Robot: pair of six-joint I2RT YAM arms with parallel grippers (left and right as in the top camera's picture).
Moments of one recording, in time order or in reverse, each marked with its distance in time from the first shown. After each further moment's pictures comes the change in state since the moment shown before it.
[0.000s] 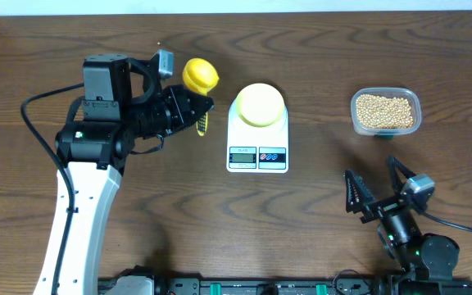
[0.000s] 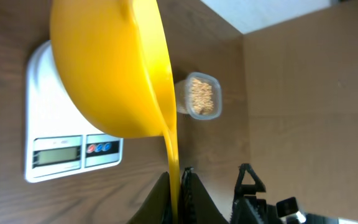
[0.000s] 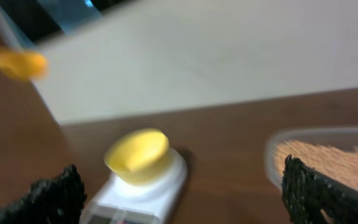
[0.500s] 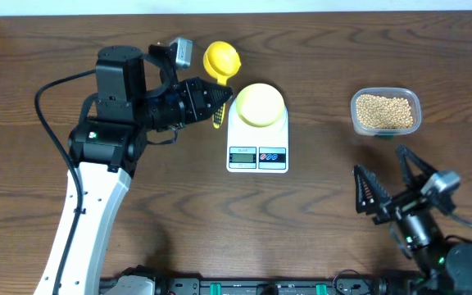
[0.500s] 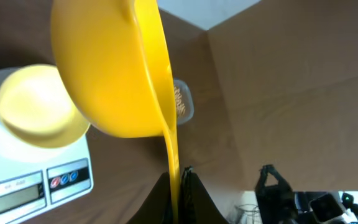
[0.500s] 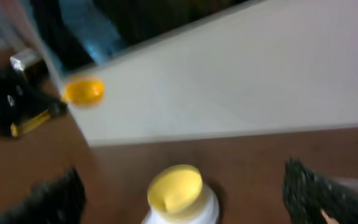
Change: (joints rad) left arm -0.080 0.000 0.000 0.186 0.030 -0.036; right arm -0.004 0.182 0.330 -0.137 -0.054 0.042
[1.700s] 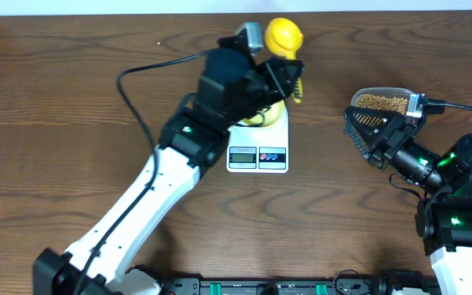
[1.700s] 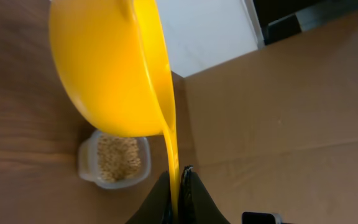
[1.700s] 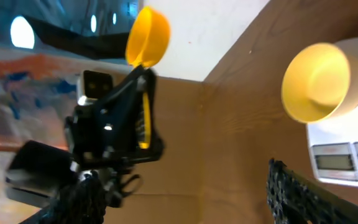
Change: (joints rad) left arm -0.433 0.183 0.000 0.505 -0.526 -0.475; right arm 0.000 0.672 0.331 0.093 -0.421 0.889
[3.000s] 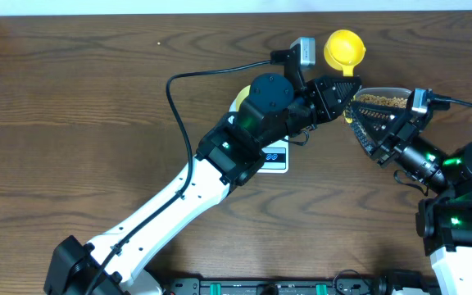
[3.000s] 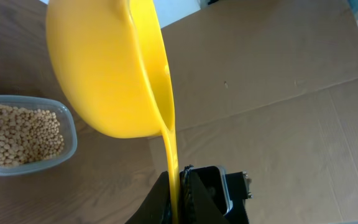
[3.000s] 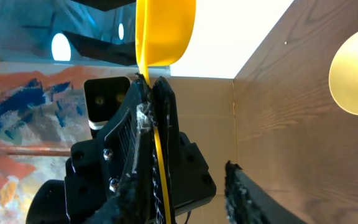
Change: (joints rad) left arm -0.190 0.045 0.000 0.209 -0.014 -0.088; right arm 0.000 0.000 0.000 0.161 -0.017 0.223
